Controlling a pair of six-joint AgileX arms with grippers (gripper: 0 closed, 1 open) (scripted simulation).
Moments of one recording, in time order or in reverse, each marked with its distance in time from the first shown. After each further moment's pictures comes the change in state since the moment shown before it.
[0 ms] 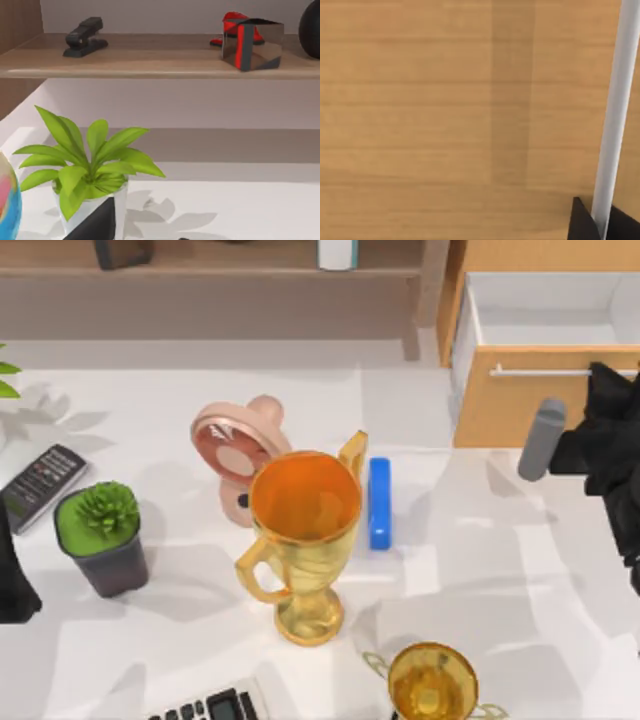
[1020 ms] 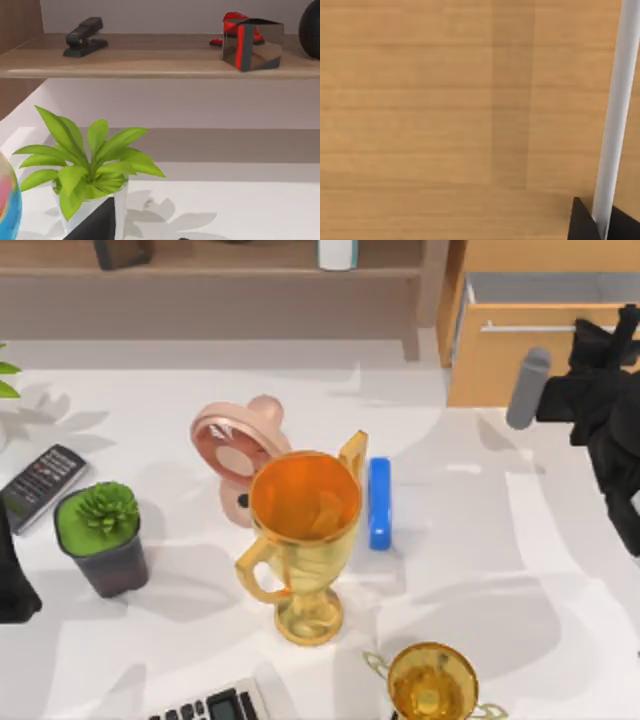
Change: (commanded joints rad) left arm 0.000 0.000 0.000 0.000 0.000 0.000; right arm -0.041 0.100 0.256 -0.159 -0.041 0.004
